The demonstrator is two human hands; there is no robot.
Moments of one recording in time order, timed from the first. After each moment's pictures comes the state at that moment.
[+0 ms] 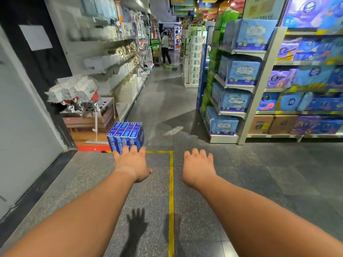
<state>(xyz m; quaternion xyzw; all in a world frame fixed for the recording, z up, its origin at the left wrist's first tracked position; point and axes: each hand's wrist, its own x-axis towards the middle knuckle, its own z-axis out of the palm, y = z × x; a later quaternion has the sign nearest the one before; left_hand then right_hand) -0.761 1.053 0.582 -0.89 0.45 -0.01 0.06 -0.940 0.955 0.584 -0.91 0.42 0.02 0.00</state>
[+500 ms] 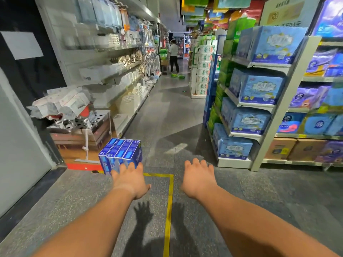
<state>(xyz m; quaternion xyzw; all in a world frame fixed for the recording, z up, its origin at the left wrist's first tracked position) -0.622 0.781 0.551 -0.91 0.40 0.04 0.05 -0.797 0.666 0.579 -0.92 0.40 0.03 0.03</state>
